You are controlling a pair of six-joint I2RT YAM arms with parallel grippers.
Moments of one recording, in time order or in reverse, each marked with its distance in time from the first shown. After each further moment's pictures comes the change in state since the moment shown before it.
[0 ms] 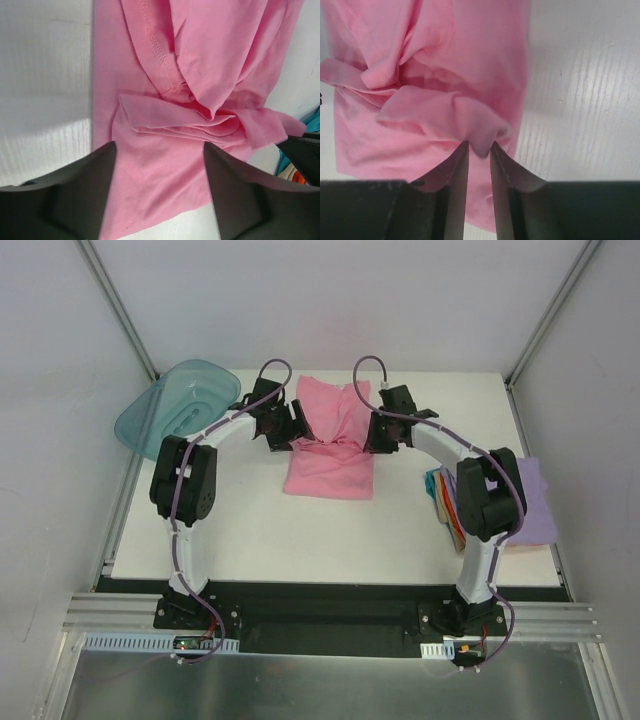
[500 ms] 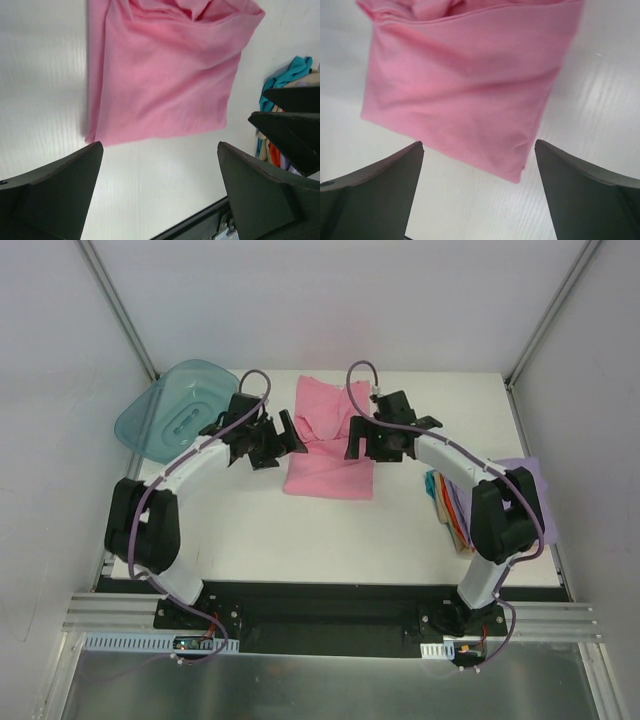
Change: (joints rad) left arm 0.000 -0.372 -0.307 -0.006 0.038 -0.026; right arm 0.061 -0.168 -0.096 -0.060 -0.005 -0.026
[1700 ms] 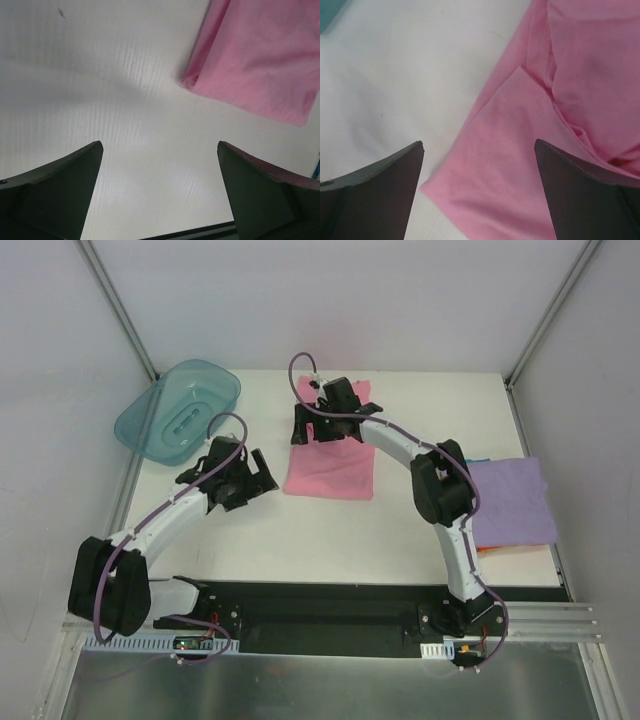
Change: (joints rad) left arm 0.000 -0.429 -0.443 -0.058 -0.272 -0.056; right arm 0.149 0.494 0.520 0.144 -0.168 -0.066
